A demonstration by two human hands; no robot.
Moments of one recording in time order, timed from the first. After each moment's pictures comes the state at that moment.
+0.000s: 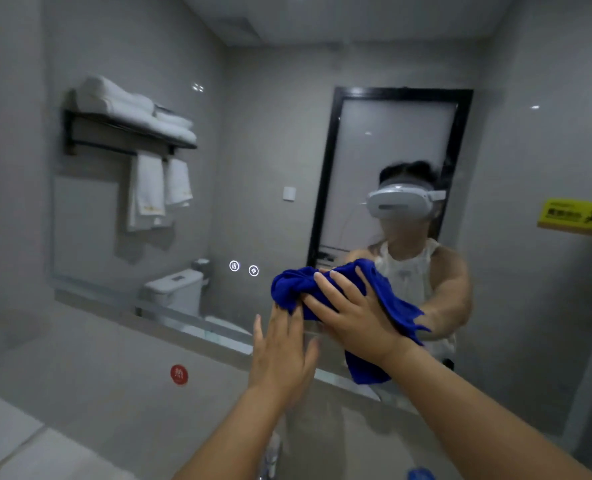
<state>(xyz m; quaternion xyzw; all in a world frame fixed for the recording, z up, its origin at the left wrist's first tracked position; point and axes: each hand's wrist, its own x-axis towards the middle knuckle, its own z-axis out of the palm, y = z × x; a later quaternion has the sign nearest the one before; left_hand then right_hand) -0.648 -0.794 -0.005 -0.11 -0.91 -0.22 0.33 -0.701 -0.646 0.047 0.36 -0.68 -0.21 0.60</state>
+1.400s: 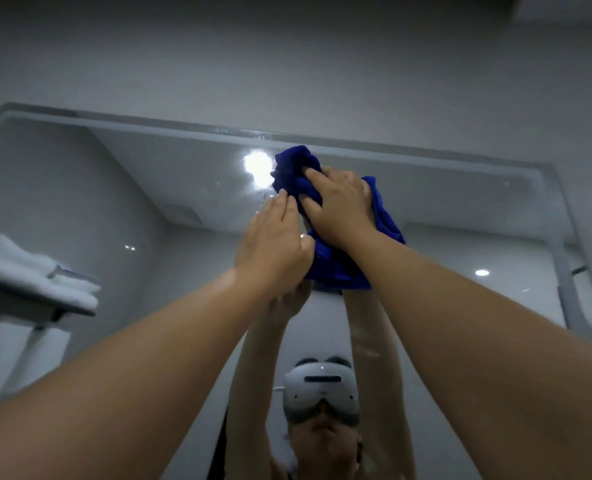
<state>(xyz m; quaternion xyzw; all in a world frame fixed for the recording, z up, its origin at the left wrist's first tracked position) -0.696 -0.773 0.425 -0.23 -0.71 -0.27 0.60 -0.693 -0.672 0.508 0.17 -0.72 -0.09 0.66</state>
